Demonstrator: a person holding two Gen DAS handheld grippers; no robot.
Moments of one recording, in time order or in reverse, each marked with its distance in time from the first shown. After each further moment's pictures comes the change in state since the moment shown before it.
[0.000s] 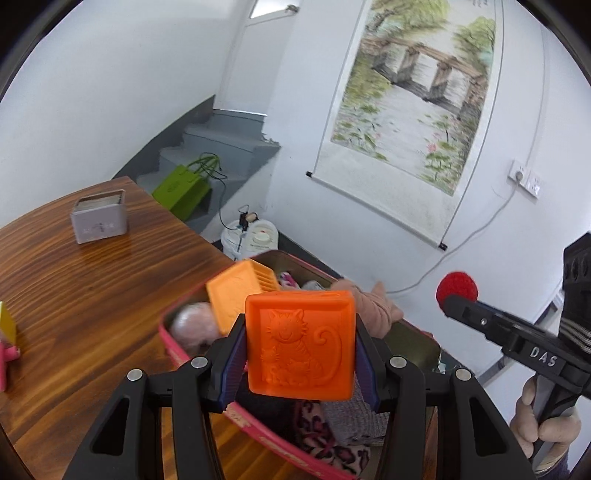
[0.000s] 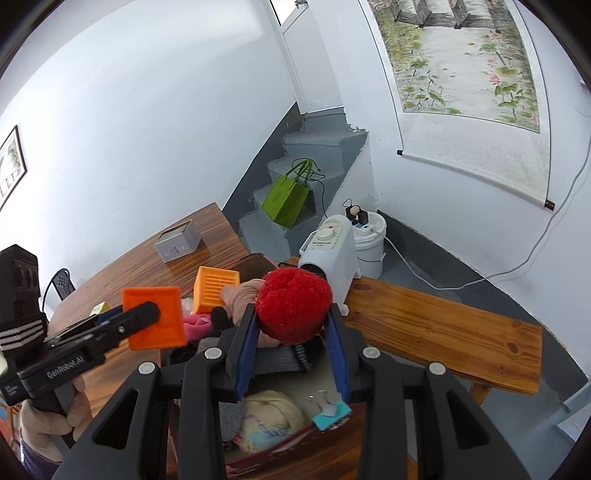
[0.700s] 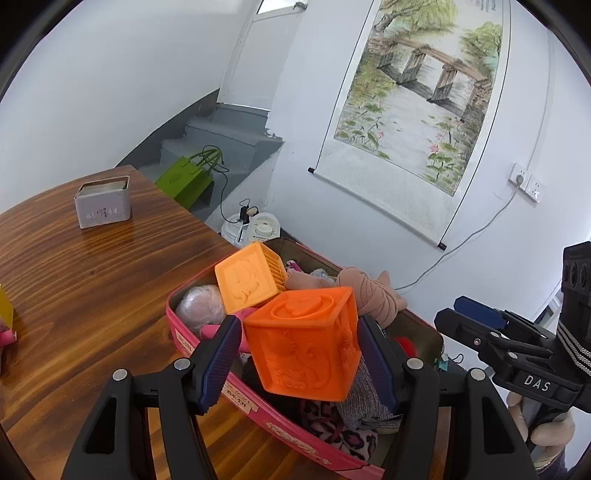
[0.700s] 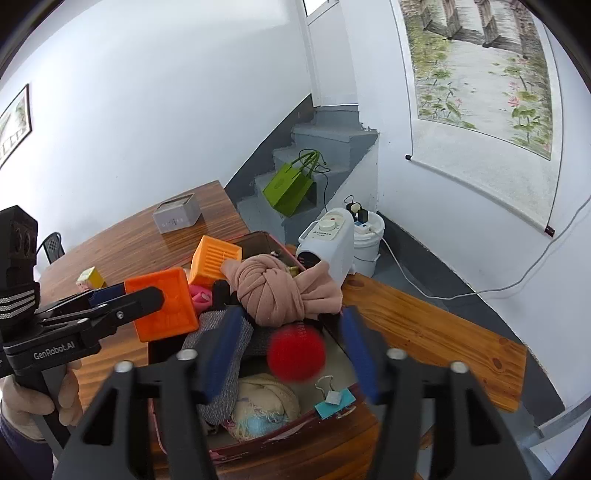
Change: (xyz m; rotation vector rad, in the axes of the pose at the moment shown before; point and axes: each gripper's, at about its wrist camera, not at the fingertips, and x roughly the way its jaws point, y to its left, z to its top) left arm -0.011 0.017 -0.010 -0.041 -0.004 -0.010; right arm 0.005 0.018 -0.014 -0.119 0.031 -0.037
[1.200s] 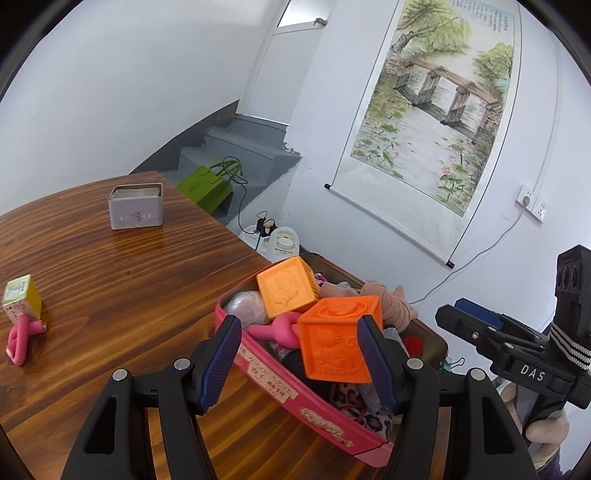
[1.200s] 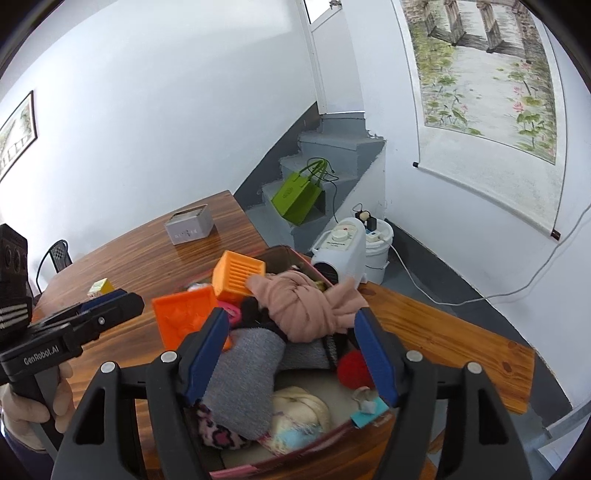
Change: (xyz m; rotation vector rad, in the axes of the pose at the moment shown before) left arm -0.039 0.027 -0.003 -0.050 -0.057 0.043; right arm 0.000 0.025 0.011 -0.003 -0.028 0.033
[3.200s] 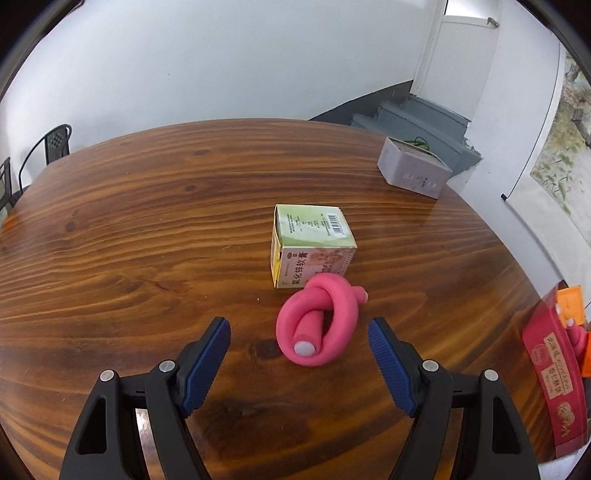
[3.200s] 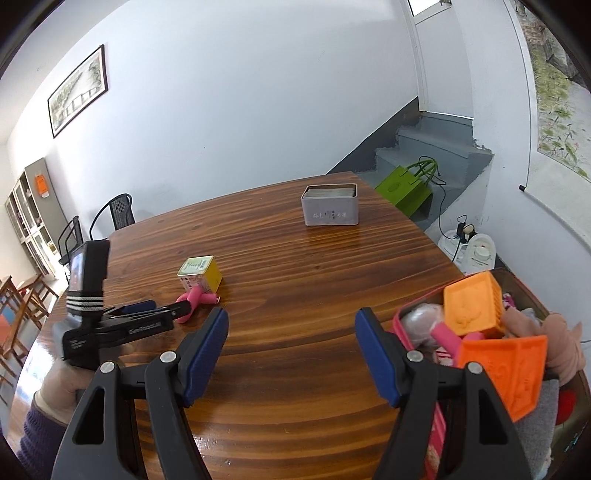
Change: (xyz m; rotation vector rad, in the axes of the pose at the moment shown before) left arm -0.034 0.271 -0.036 -0.287 0.113 0.512; right arm 0.083 0.206 -0.006 -0.182 0.067 0.248
